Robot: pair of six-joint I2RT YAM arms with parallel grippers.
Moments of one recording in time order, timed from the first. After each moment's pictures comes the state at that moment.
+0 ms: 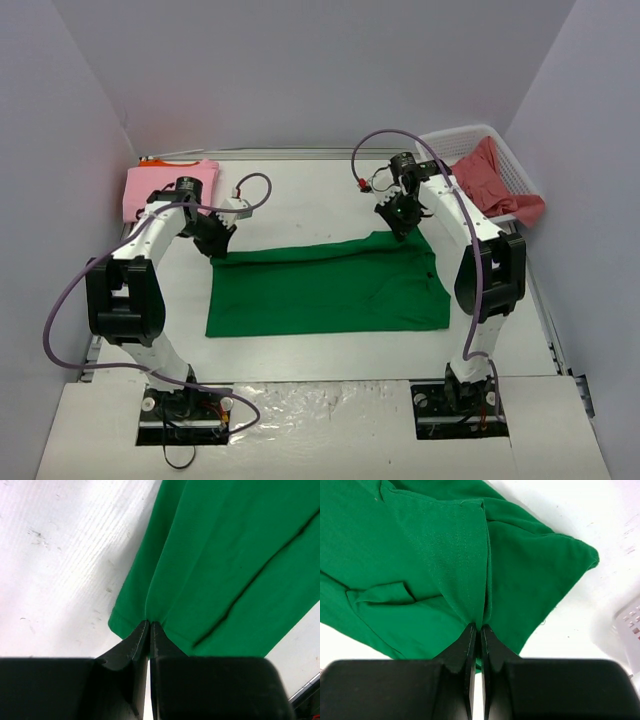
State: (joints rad) left arm -0.03 1.70 1.35 -0.93 0.48 0.81; right arm 0.28 1.90 1.67 -1.08 -0.10 -0.50
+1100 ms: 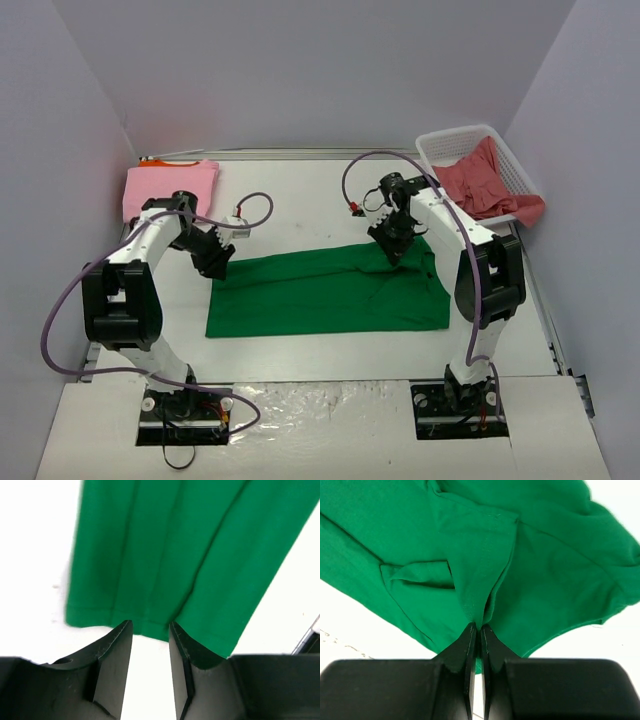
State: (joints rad) left arm 0.00 1.67 1.25 -1.07 0.56 1.07; right arm 0.34 1.86 1.51 -1.10 -0.16 -0.49
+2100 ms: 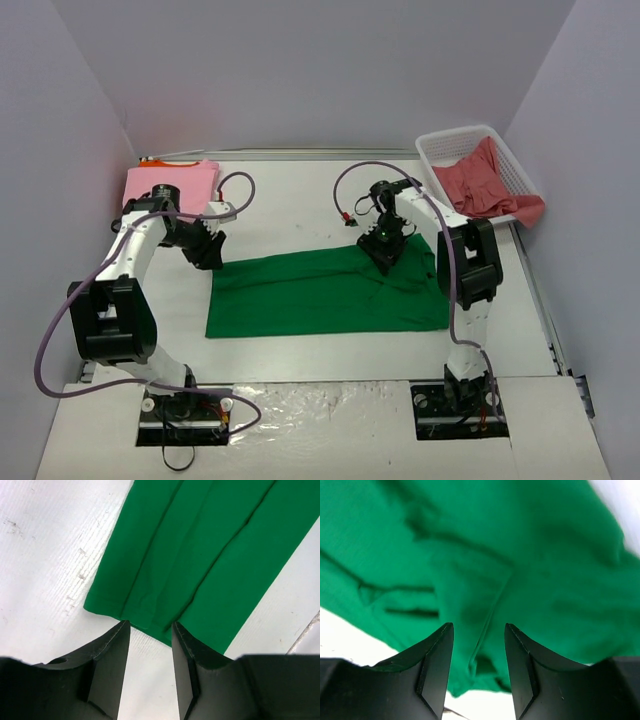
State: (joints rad) left arm 0.07 1.58 1.28 -1.04 0.65 0.90; right arm 0.35 2.02 1.56 -1.10 -0.17 -0.54
